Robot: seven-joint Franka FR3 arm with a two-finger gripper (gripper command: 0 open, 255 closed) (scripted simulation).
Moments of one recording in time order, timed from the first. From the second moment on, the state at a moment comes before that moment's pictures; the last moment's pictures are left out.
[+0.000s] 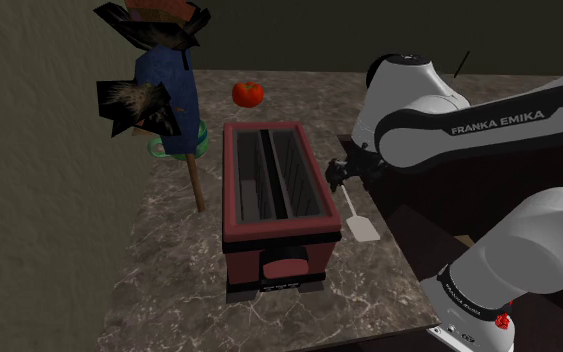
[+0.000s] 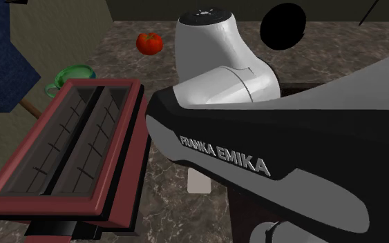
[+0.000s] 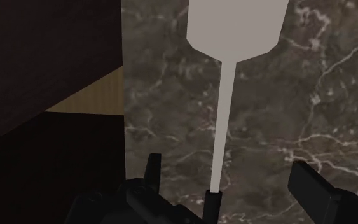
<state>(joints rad) -0.15 -0.62 0.35 -2.85 0.21 2.31 0.58</state>
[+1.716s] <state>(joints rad) -0.15 -0.65 0.34 -2.83 0.21 2.25 0.57</state>
